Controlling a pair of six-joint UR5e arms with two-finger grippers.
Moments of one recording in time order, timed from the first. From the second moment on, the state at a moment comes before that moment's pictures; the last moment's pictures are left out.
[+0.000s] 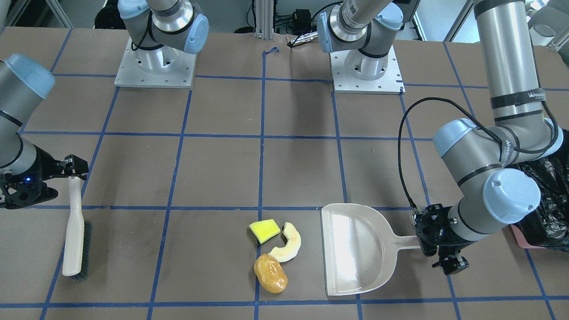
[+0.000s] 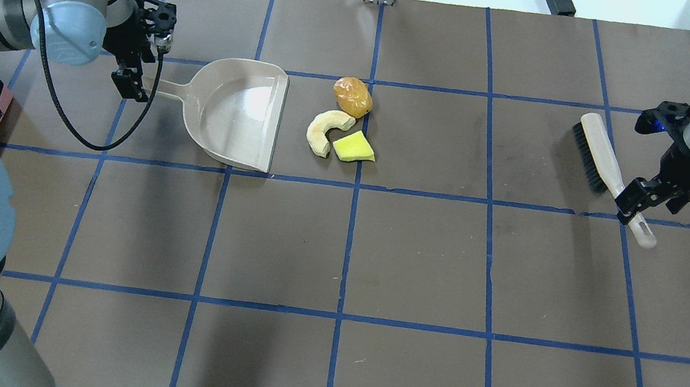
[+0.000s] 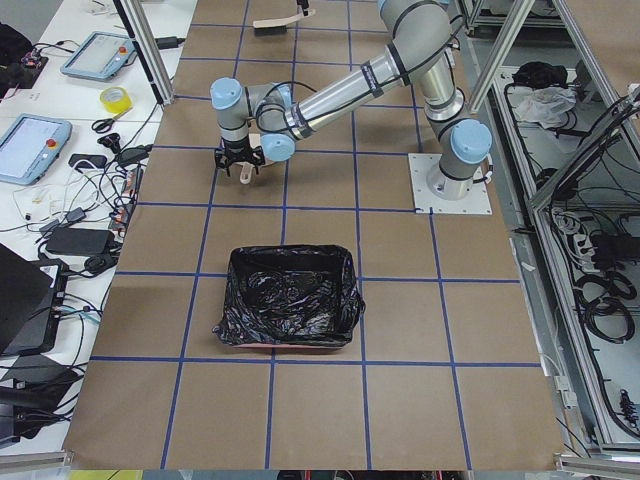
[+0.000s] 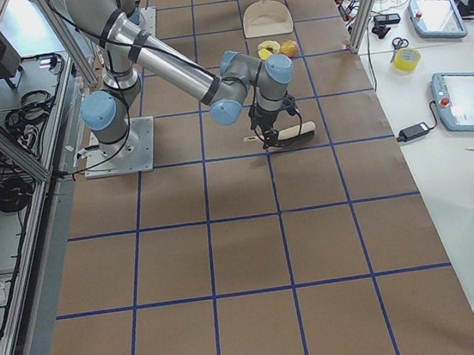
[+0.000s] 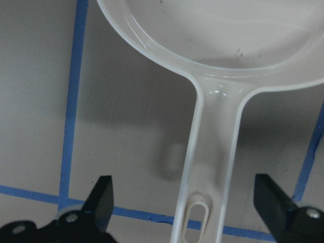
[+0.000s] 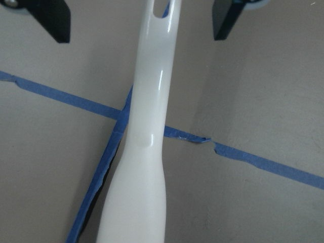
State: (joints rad) left arm -1.34 -2.12 -1.53 -1.03 1.61 1.65; right arm 1.18 -1.25 1.82 -1.99 -1.67 -0.73
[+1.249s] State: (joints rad) left arm -1.36 -2.12 -1.55 -1.03 1.60 1.66; right arm 1.18 -1.23 1.84 -1.98 -1.67 -0.73
